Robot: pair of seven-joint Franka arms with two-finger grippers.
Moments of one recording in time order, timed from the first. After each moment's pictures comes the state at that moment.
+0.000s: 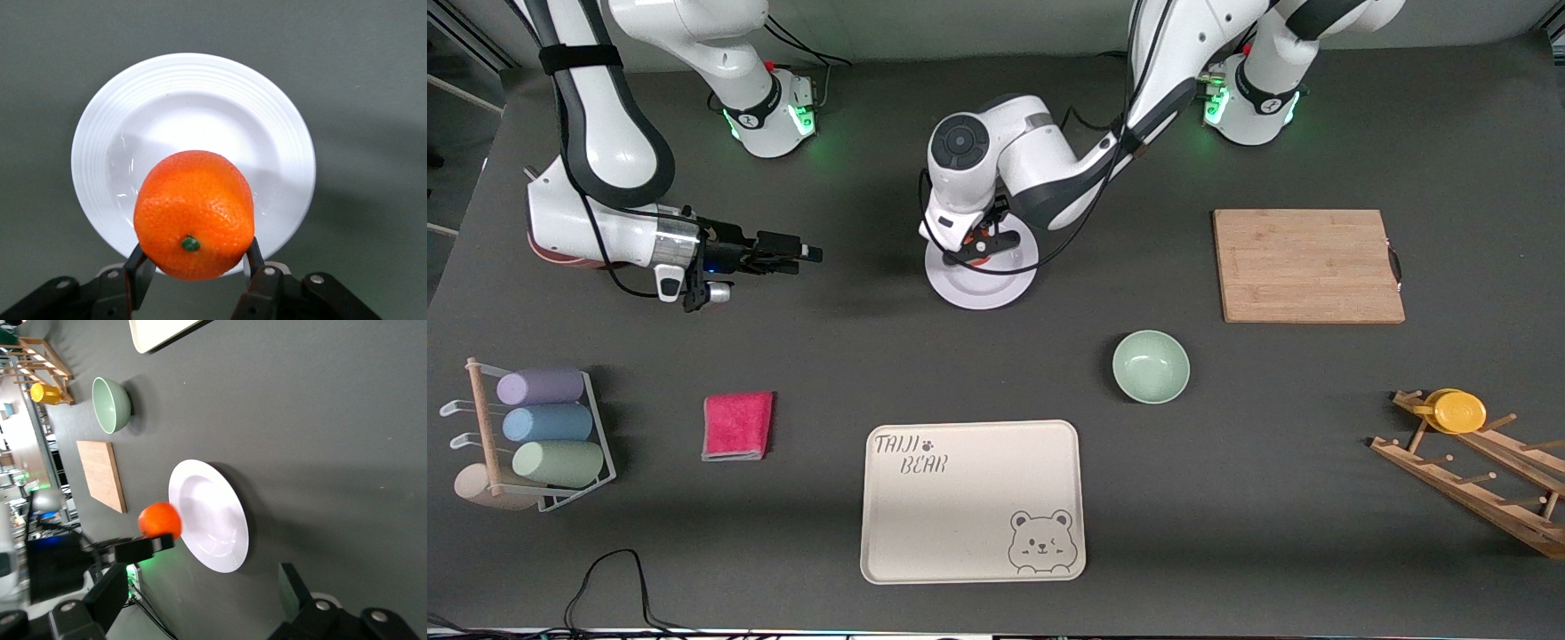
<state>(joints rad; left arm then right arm) -0.50 0.68 -0.59 -1.60 0.19 2.12 -1.40 0.06 -0.05 0.03 -2.40 0.97 2.03 -0.42</state>
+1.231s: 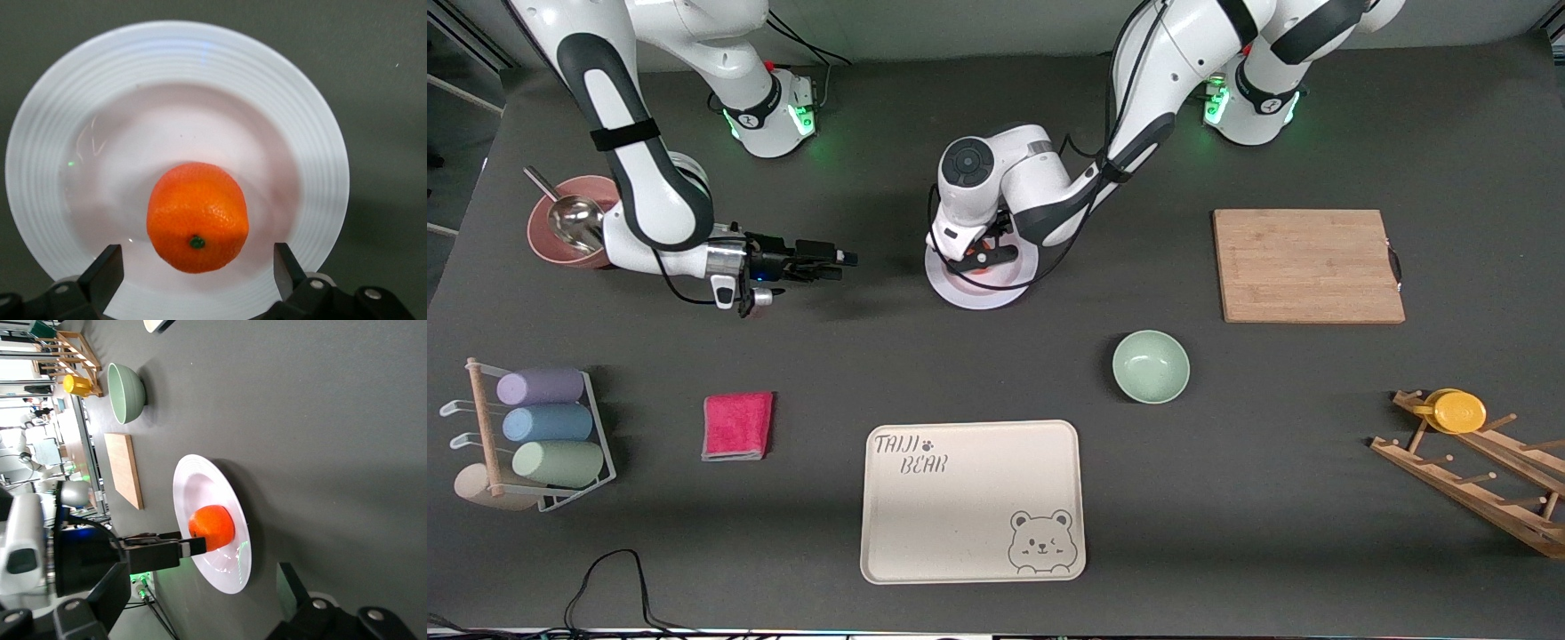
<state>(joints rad) -0.51 0.73 -0.58 -1.68 0.25 2.28 -1.40 0.06 0.12 0.10 -2.48 1.26 2.12 -0.74</state>
